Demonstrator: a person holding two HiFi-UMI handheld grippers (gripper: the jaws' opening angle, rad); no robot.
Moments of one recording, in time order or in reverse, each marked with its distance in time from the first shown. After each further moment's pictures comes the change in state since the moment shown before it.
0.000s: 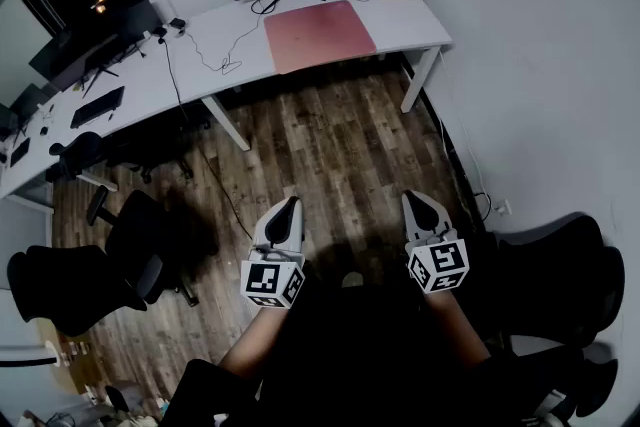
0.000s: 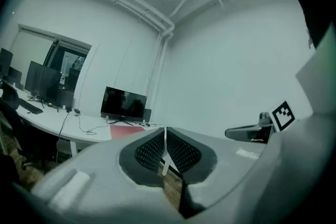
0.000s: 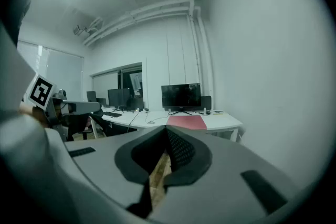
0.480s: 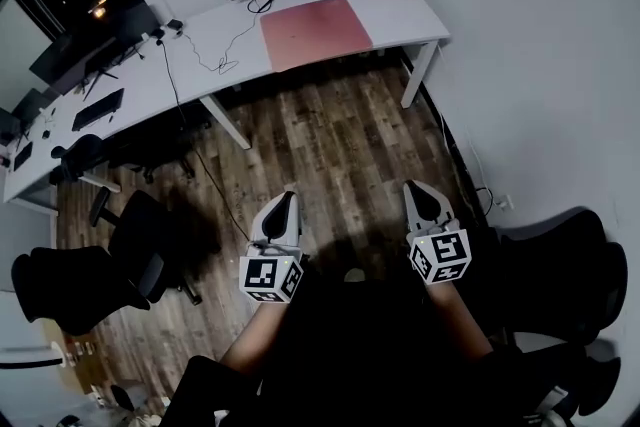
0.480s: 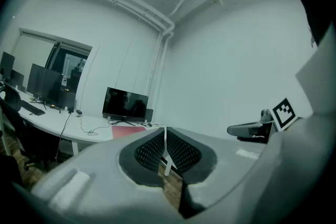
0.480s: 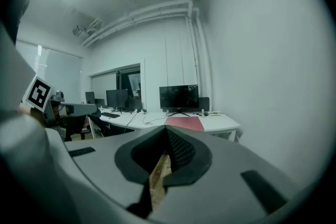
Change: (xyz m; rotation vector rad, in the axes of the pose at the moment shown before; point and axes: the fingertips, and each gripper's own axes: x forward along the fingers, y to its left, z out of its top) left arm 0.010 -0.012 -0.005 0.008 -0.002 0.023; right arm -0.005 -0.027 0.003 0.000 -0.013 -0.017
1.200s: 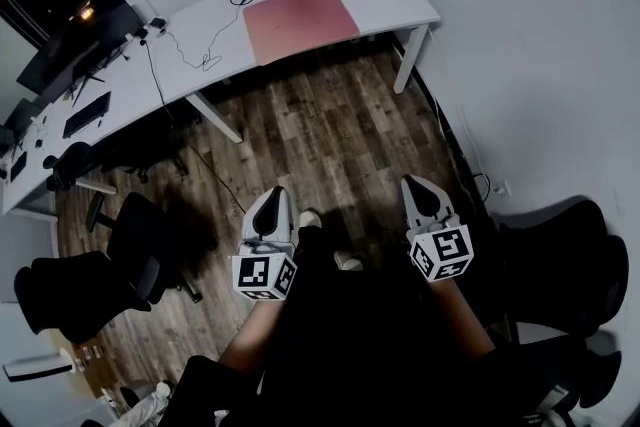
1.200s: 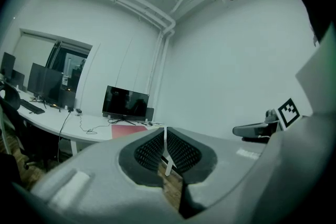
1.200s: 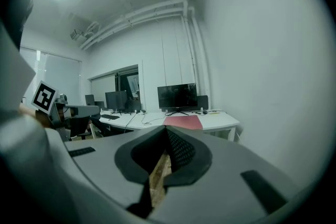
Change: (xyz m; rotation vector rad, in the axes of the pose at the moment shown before) left arm 0.028 -0.008 -0.011 -0.003 0.010 0.019; right arm -0.001 -0.032 -0.012 0.035 0.000 0.007
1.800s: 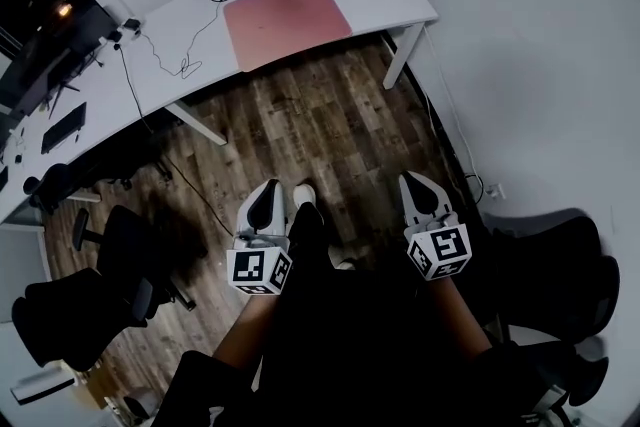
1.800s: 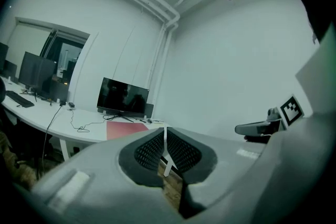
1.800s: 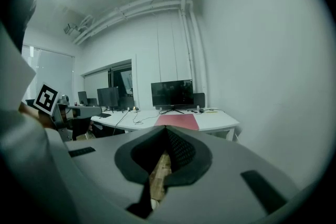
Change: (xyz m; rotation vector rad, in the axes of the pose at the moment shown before) left arm 0.107 0.051 -0.010 -0.029 0.035 -0.037; right arm 0.094 -0.039 0.008 0.006 0.040 -0.041
